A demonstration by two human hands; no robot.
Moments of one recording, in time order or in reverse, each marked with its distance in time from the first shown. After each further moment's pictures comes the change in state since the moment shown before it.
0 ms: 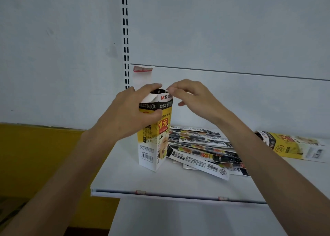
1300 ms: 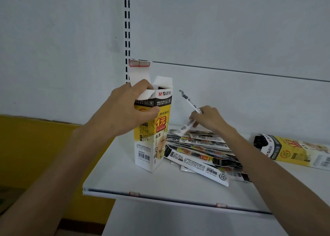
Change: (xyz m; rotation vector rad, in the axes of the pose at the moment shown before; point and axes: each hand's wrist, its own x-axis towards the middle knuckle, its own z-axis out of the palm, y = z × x) left_hand 0.000 0.004 0.001 -0.021 -0.002 -0.030; right_hand 0.019 0.123 -0.002 -0.291 -0.024 0.427
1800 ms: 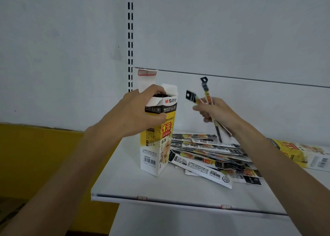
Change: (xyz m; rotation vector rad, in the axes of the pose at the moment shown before) left_hand 0.006 0.005 -0.008 -0.025 -0.124 0.020; right_hand -0.048 -0.044 -0.040 0.526 -0.054 -0.090
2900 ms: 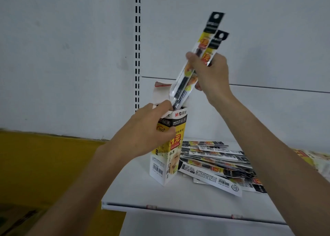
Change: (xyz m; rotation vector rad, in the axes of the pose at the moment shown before) left_hand -0.016 0.002 0.004 0.025 -0.016 0.066; right_hand 0.008 -0.104 0.037 0.127 0.483 -0.416
